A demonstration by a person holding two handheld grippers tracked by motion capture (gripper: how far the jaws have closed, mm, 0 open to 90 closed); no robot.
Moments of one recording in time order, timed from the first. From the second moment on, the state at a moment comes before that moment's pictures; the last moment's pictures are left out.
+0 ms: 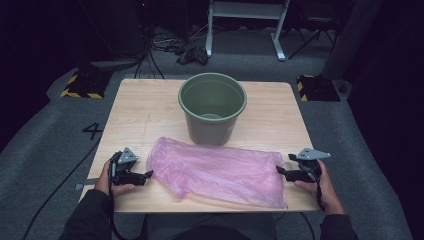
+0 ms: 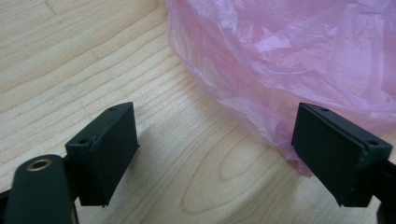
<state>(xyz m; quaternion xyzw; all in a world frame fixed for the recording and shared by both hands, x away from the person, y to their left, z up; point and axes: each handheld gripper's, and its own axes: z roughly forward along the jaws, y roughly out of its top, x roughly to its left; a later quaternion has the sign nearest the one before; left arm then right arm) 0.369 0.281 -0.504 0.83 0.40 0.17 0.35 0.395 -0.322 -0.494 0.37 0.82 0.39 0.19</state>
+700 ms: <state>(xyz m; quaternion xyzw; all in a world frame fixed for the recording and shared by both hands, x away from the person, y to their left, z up) 0.365 0.272 -0.503 0.83 0.40 0.17 0.35 0.374 -0.256 -0.487 0.26 0.88 0.36 0.15</state>
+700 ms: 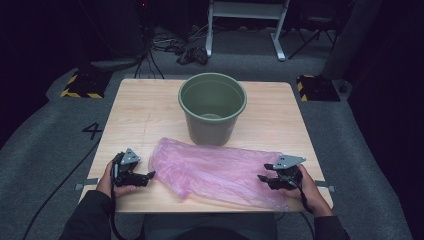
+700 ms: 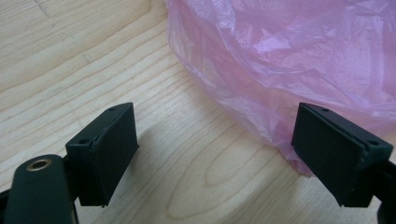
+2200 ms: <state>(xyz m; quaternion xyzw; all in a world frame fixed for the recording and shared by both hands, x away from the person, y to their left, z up) 0.337 0.242 -0.455 0.82 0.33 0.21 0.41 0.390 -0.307 -0.488 0.35 0.86 0.33 0.20</state>
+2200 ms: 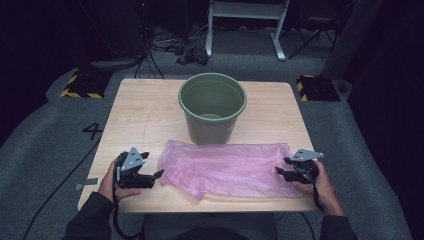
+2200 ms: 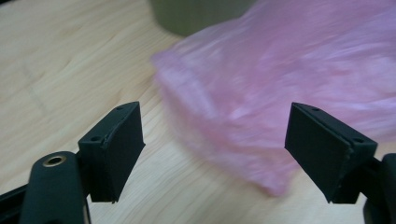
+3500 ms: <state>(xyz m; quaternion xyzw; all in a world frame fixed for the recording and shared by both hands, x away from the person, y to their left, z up) 0.386 0.191 -0.497 0.89 0.27 0.11 0.36 0.423 -0.286 -0.495 0.34 0.86 0.36 0.16</state>
